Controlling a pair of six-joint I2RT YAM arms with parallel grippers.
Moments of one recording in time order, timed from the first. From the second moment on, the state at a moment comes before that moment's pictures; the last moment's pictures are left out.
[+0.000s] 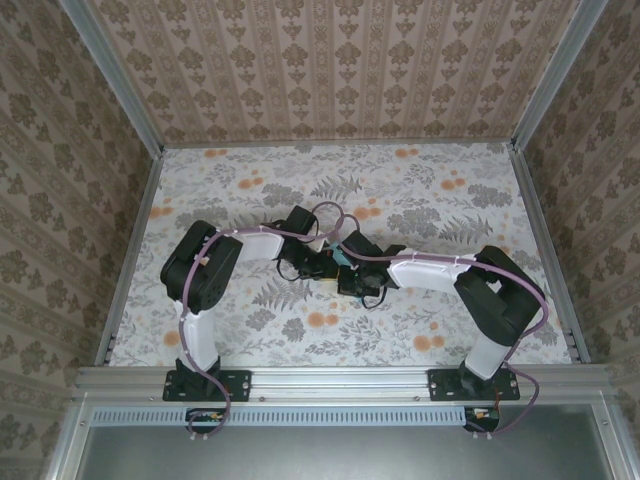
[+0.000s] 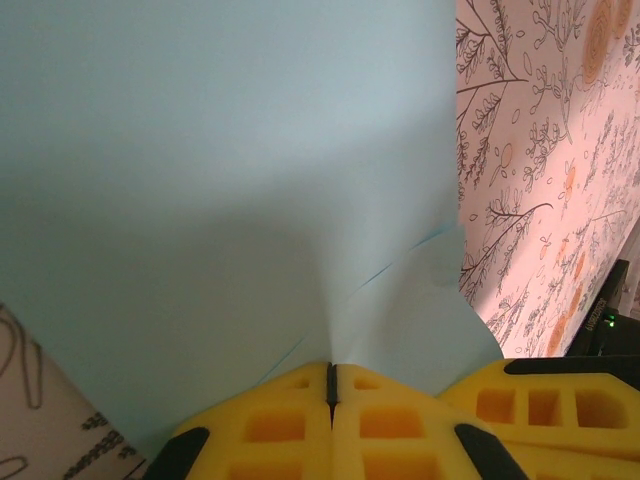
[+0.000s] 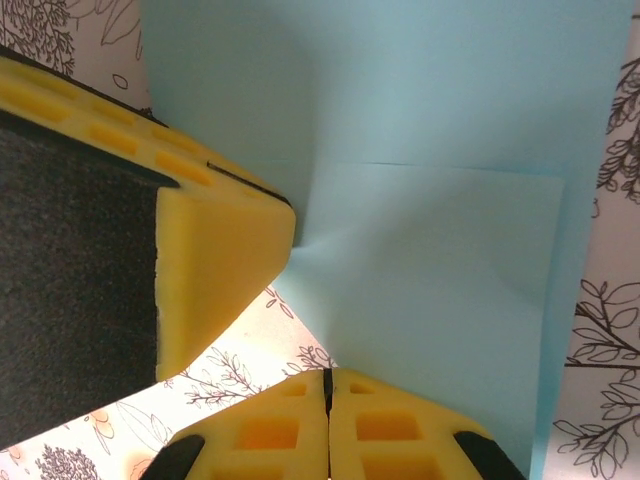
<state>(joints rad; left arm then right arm) -0.63 1.95 1.07 -0.29 0.72 -0.44 0.75 1.71 0.93 -0.36 -0.12 0.87</state>
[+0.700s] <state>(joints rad) -0.63 1.95 1.07 -0.30 0.72 -0.43 0.74 1.71 0.91 -0.36 -0.11 0.93</state>
